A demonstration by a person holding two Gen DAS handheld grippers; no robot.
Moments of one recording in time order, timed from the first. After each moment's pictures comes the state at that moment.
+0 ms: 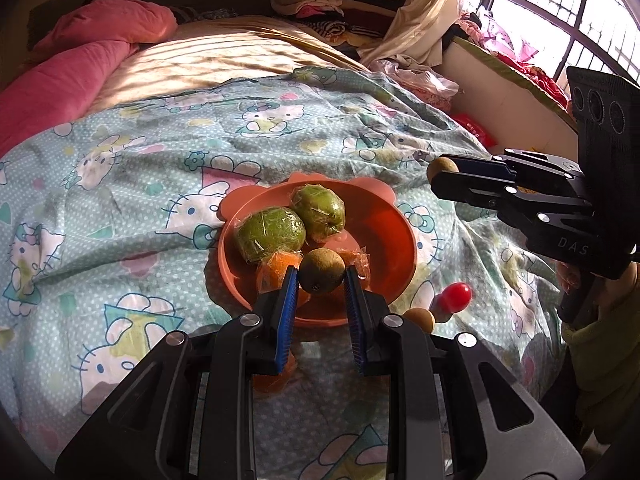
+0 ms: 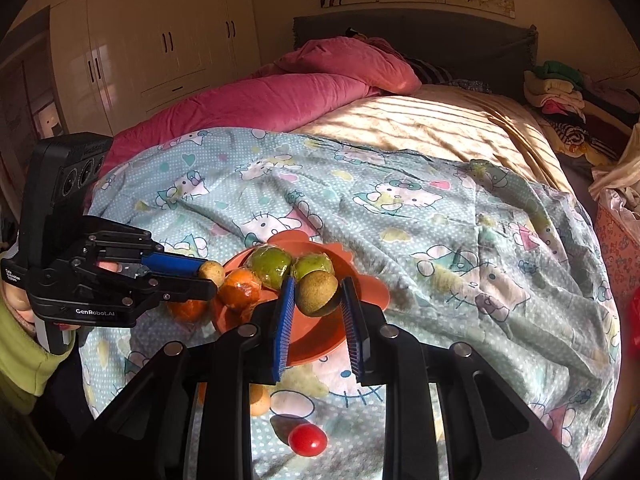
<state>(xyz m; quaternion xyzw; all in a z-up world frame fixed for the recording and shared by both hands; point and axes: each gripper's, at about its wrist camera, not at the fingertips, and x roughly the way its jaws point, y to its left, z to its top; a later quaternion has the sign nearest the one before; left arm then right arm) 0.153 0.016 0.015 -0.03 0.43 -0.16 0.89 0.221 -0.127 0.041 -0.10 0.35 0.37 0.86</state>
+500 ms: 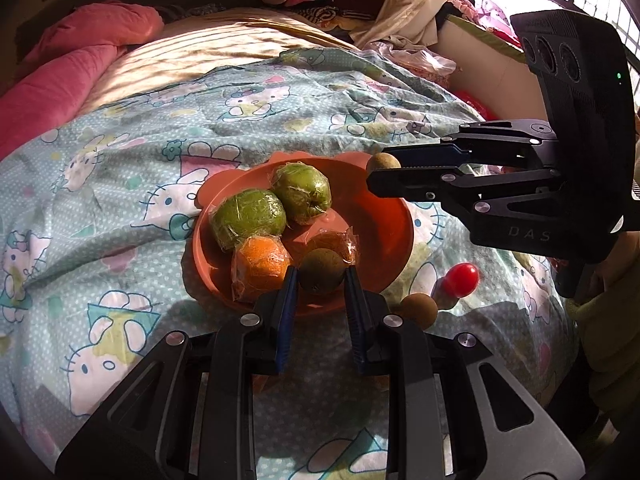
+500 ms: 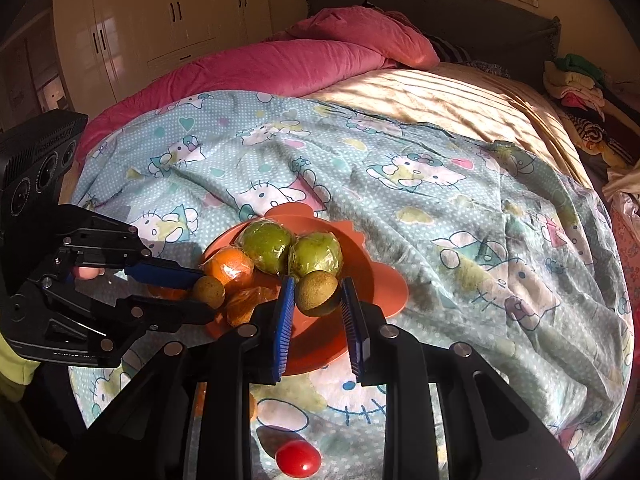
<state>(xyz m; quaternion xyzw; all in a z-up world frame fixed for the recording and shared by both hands) 0.154 -0.005 -0.002 0.01 0.45 -0.16 0.88 0.241 -0.104 0.011 -0.13 0.39 0.38 0.83</state>
